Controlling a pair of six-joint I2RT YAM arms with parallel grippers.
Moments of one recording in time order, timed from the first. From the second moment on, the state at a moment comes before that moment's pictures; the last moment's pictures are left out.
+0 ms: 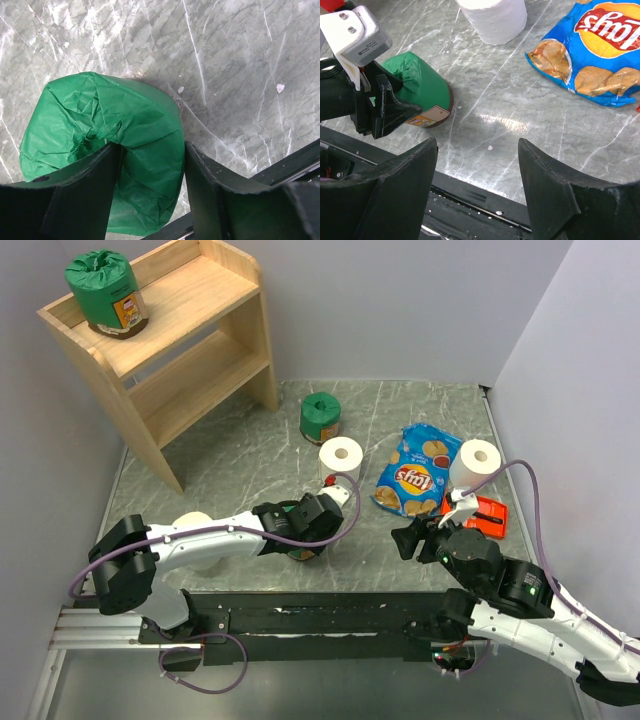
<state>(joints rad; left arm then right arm) -1.12 1.50 1.04 -0.48 -0.37 -0.34 1.03 0.37 0.70 -0.80 0.54 0.65</state>
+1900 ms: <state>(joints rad) -0.74 1.51 1.97 -0.17 -0.83 0.55 1.03 0.49 0.82 -0.81 0.50 0.62</state>
